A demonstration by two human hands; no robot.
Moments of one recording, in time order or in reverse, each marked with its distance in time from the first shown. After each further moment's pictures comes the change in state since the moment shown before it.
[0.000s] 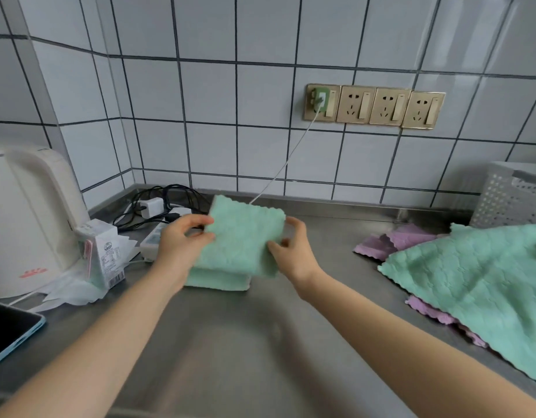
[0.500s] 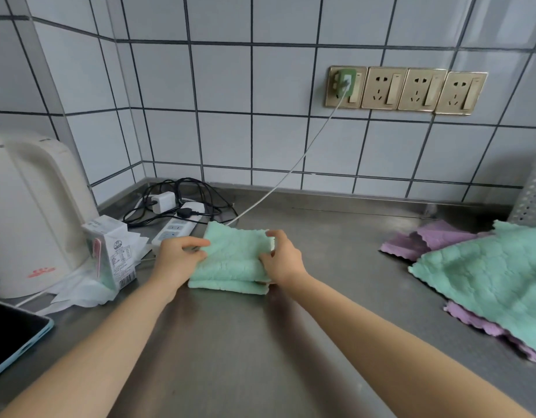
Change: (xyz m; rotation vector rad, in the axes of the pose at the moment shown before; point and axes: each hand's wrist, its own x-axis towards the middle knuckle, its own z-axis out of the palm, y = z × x) left_hand 0.035 -0.063 -0.036 0.326 0.001 -0.071; right_hand 0.038 0.025 0.057 -0.326 -0.076 0.028
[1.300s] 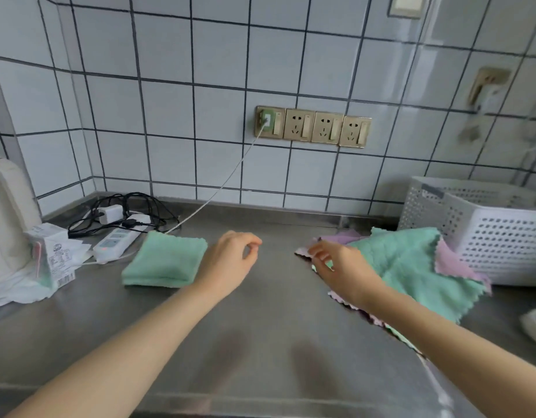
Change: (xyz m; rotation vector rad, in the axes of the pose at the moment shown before) left_hand -0.131 0.139 0.130 0.384 -0.121 0.627; right_hand -0.135 0.055 -0.241 -0.515 0.183 -0.298
